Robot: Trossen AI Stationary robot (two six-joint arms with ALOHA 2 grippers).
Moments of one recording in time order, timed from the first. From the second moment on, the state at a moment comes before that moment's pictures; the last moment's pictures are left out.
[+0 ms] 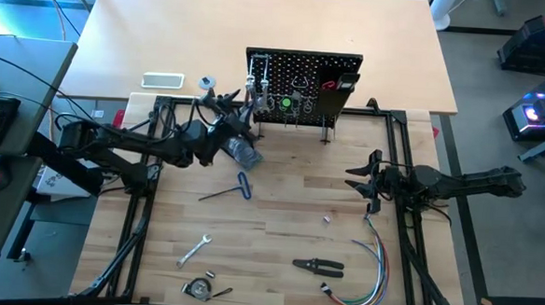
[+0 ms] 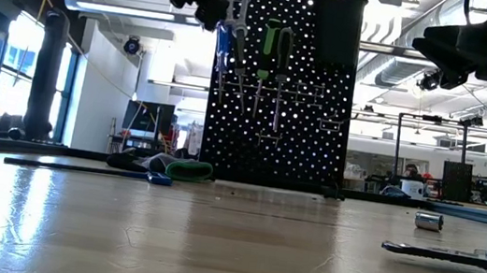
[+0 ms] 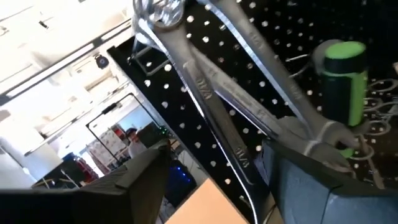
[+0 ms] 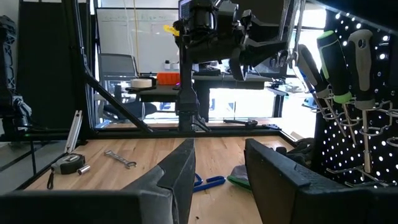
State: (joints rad) left arm 0.12 1.36 0.74 0.91 -0.90 0.90; right arm 0.12 0.31 0.07 0.36 0.20 -0.05
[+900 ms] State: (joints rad) left arm -0.32 1.20 0.74 0.25 -0.99 0.54; right arm 0.15 0.34 0.07 0.18 0.06 0.20
